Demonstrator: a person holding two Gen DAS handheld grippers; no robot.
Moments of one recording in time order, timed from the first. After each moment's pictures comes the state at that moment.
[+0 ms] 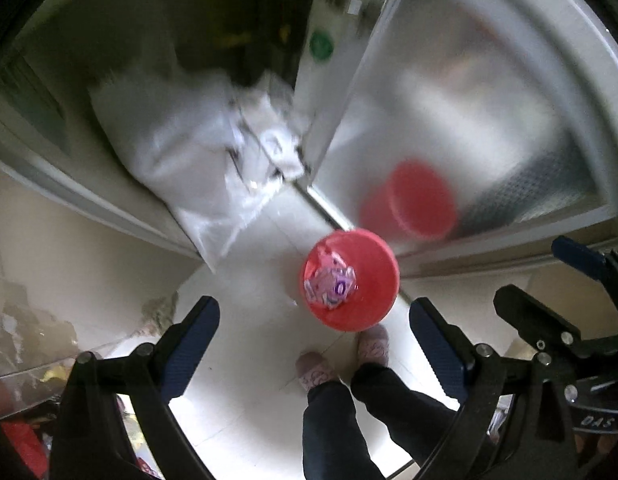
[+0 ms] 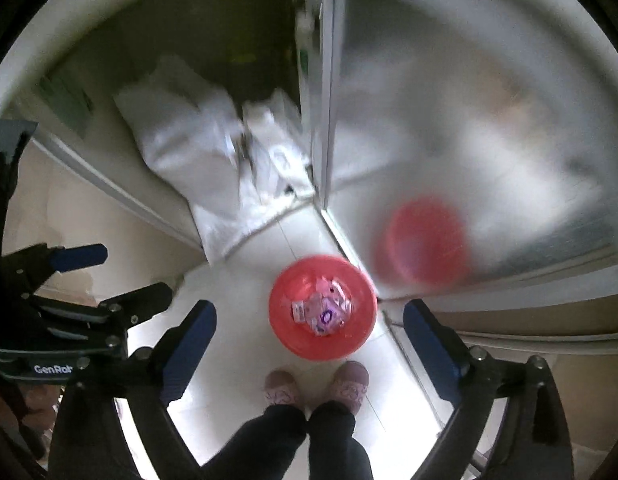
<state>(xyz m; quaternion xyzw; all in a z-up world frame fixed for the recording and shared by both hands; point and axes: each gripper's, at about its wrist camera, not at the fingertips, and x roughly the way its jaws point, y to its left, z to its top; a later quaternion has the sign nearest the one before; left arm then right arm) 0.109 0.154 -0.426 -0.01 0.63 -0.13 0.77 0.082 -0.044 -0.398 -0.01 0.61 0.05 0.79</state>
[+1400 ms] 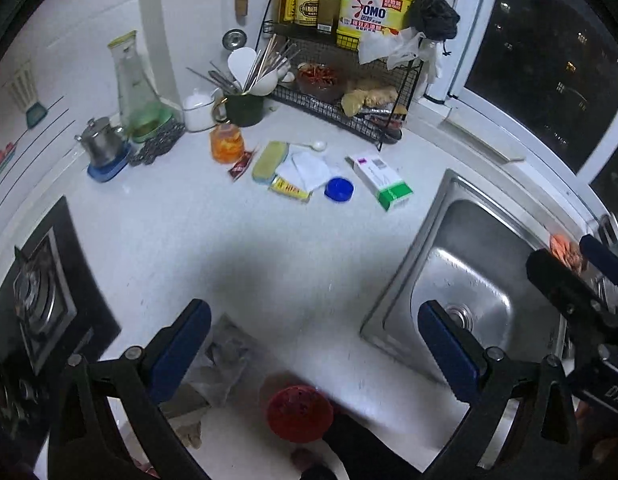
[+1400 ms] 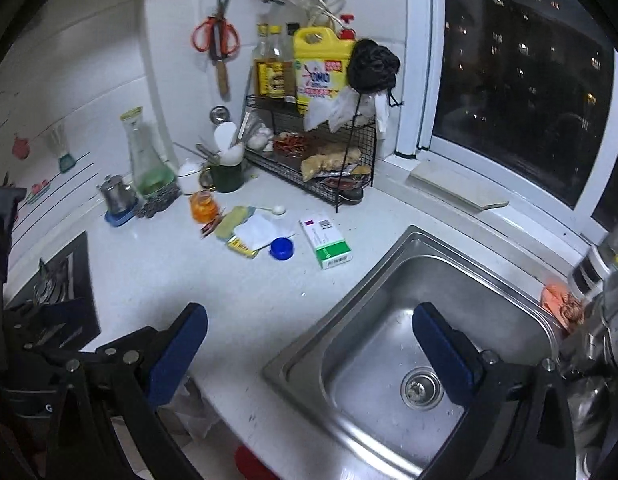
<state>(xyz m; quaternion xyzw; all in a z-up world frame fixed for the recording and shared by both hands) 0.266 -0.041 -0.090 0.06 0.49 -0.18 0.85 0.168 -0.216 -0.054 0.06 0.40 -0.11 0.91</state>
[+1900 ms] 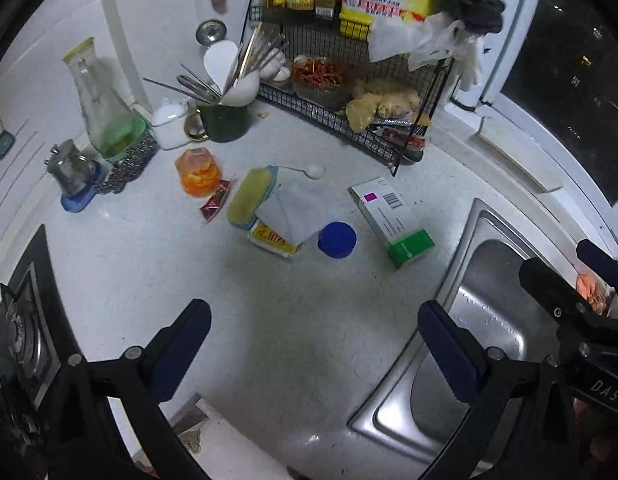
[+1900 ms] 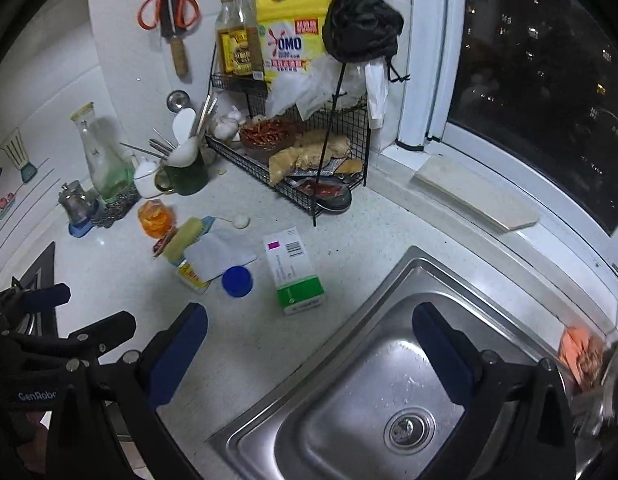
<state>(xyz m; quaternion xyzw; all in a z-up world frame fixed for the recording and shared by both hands) 0.374 -0.113 -0.121 0.07 0.52 -0.16 0.84 0.266 -0.284 -0.086 0.06 0.45 -0.10 0.89</state>
